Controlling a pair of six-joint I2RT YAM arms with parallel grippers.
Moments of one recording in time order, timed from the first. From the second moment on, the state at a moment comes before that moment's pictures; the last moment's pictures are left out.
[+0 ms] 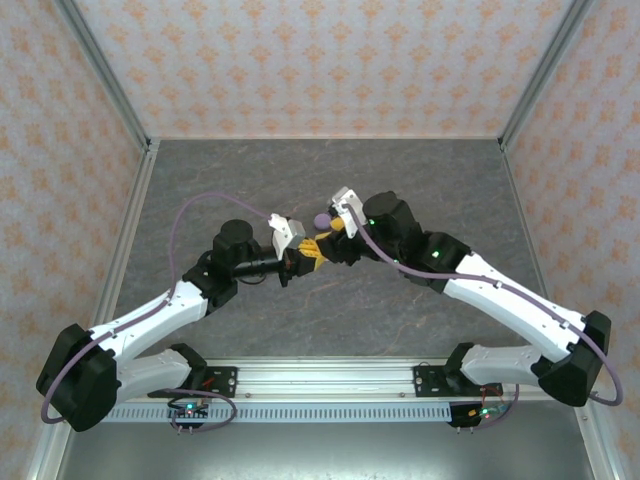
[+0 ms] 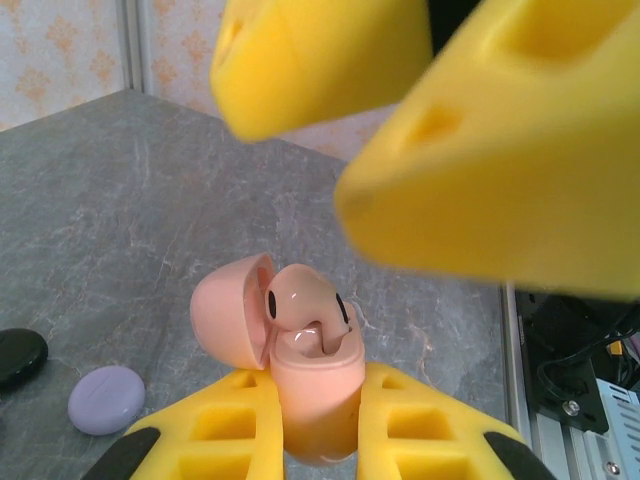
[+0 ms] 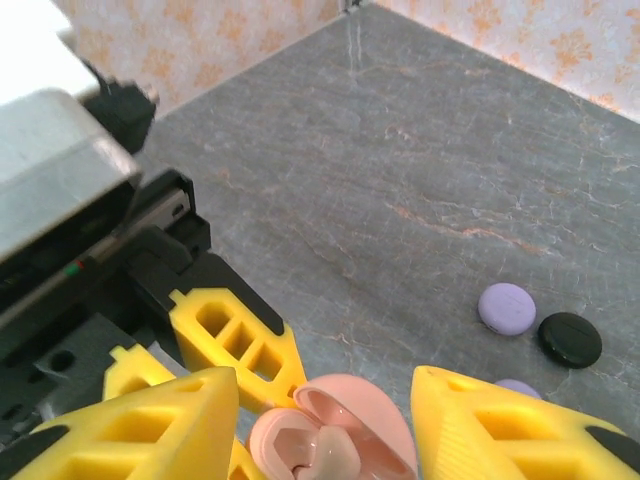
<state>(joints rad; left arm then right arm) -0.57 1.11 0.61 0.26 0.63 -0.05 0.87 1.17 1.16 -0.48 -0.07 0.08</state>
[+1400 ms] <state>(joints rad) -0.58 1.00 0.56 0.38 0.52 -0.07 0.69 1.22 1.20 -0.60 -0.33 0.26</state>
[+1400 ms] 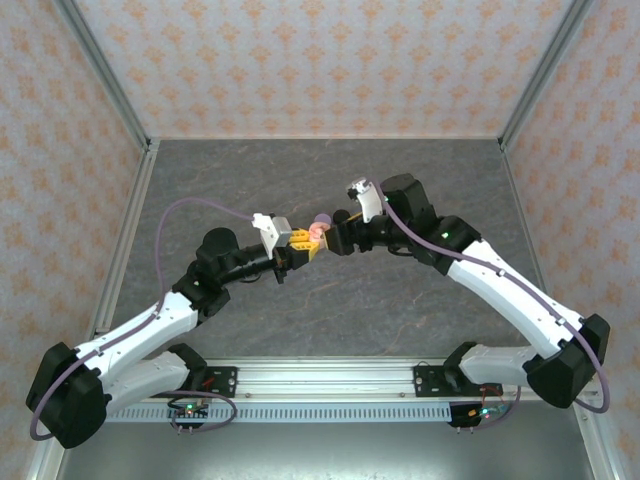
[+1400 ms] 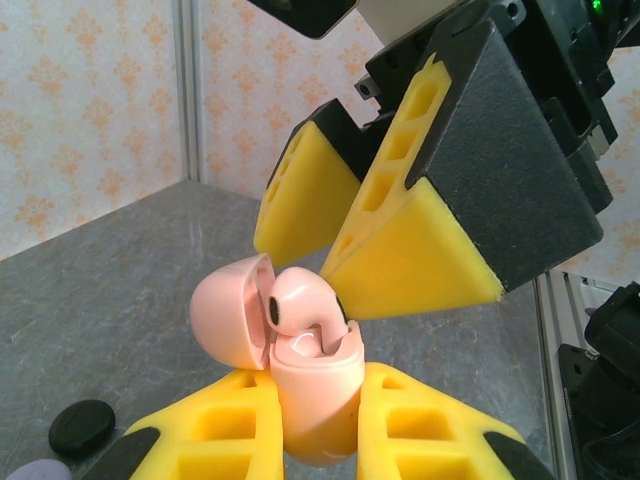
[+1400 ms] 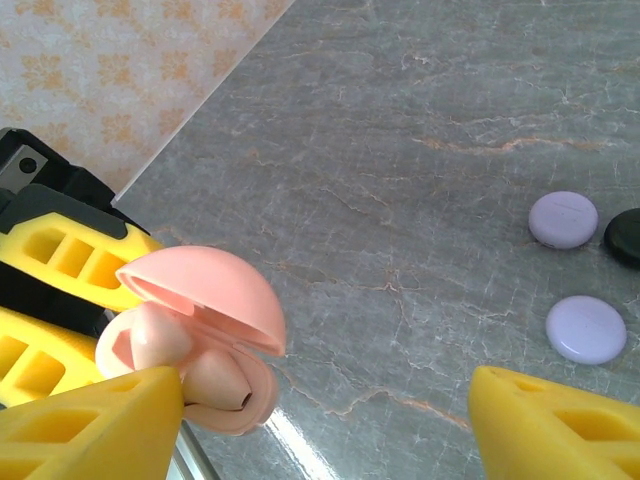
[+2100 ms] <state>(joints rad) -0.58 0.99 0.56 0.38 0.52 -0.07 0.60 1.14 1.15 -0.49 -0.46 0.36</state>
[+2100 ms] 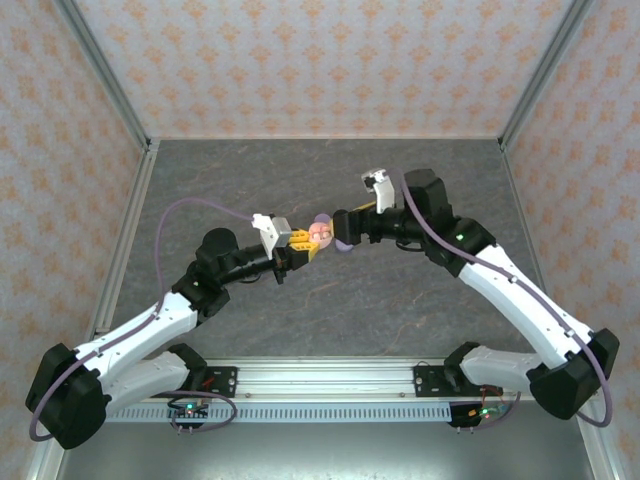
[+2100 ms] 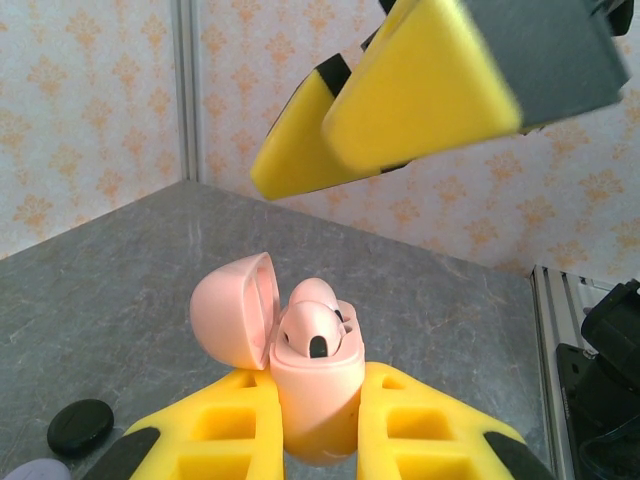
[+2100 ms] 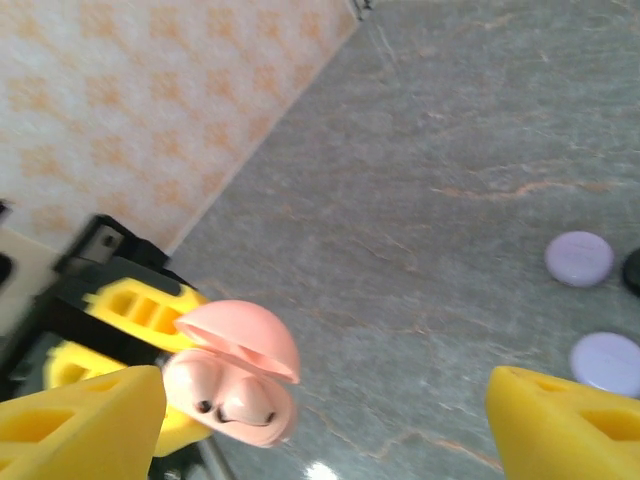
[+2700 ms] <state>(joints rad) -0.58 0.99 0.56 0.38 0.52 -0.07 0.62 1.23 1.04 -0.21 -0.80 0.56</state>
